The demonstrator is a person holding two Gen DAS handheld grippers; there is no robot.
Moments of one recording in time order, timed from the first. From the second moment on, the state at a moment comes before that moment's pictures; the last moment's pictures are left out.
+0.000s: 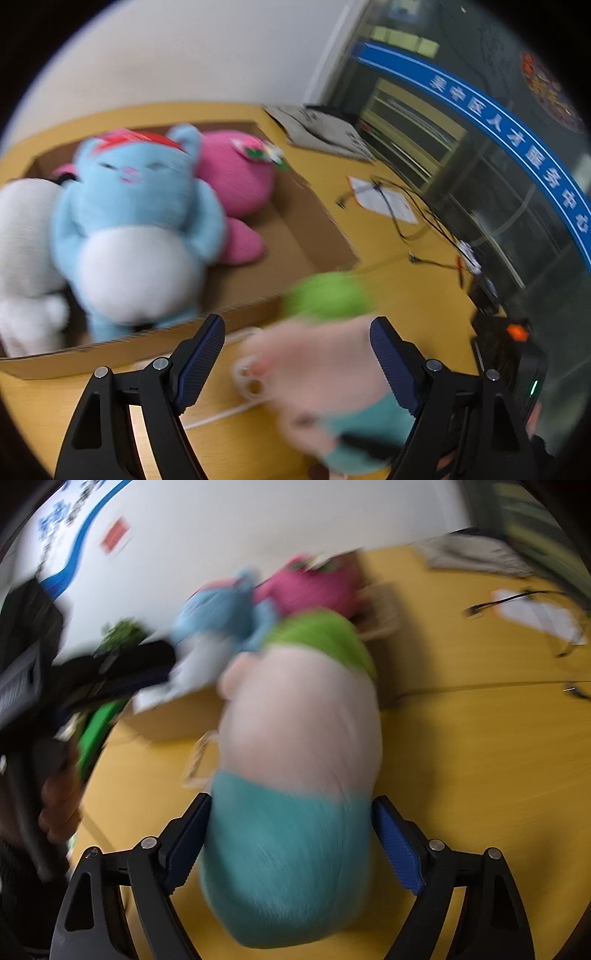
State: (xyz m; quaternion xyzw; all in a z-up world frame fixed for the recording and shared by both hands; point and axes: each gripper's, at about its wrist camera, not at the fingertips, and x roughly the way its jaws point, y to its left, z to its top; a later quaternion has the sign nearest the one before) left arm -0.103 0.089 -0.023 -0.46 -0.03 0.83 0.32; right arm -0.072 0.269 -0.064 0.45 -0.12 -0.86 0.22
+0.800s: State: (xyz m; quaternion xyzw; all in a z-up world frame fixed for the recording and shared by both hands) left arm -0.100 0.116 0.012 -0.43 0.01 0.82 0.36; right arm -0.049 0.264 -0.033 0.38 -0.09 -0.89 0.25
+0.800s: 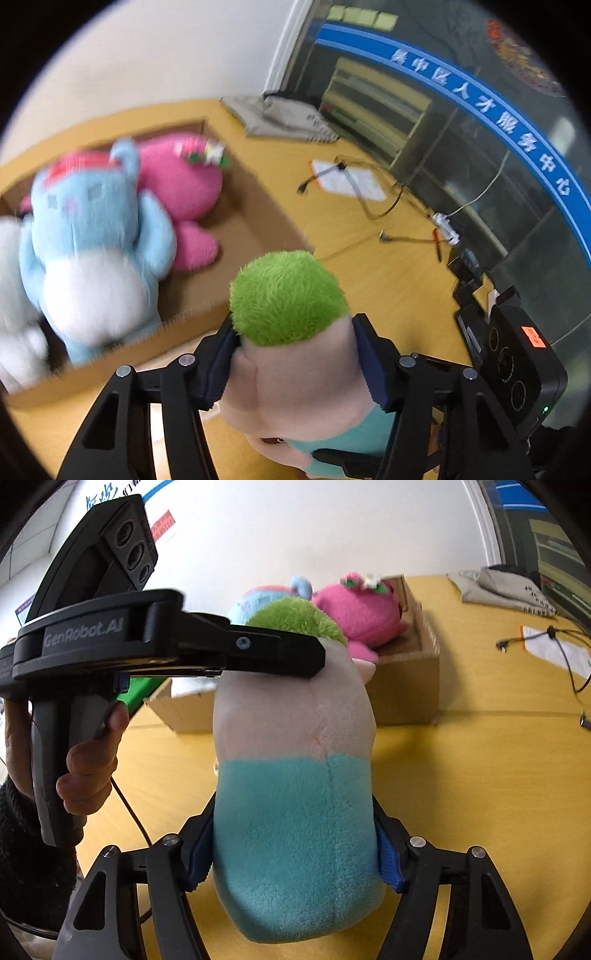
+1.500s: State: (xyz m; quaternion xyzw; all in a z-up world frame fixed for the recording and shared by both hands) left arm -0.294 0.160 0.014 -0.45 0.05 0.82 0.35; right arm -0.225 0.270 -0.032 0.31 -0.10 -0.93 0.19
